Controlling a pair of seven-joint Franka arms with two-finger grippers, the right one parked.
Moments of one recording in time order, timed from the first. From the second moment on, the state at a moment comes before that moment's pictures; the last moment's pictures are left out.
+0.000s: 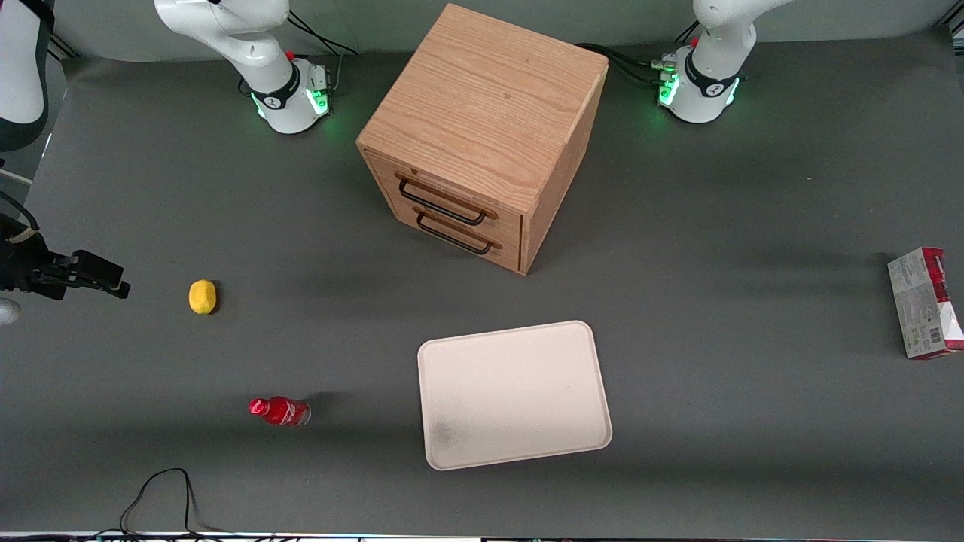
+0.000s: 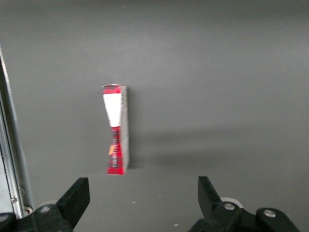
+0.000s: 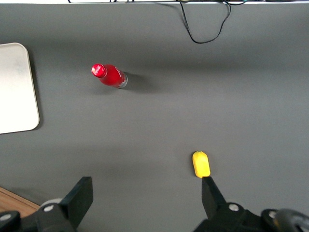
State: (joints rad) arm 0.48 0.23 -0.01 -1.48 0.01 1.73 0.55
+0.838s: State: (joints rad) arm 0.59 0.34 -0.01 -1.45 0.01 1.81 0.59
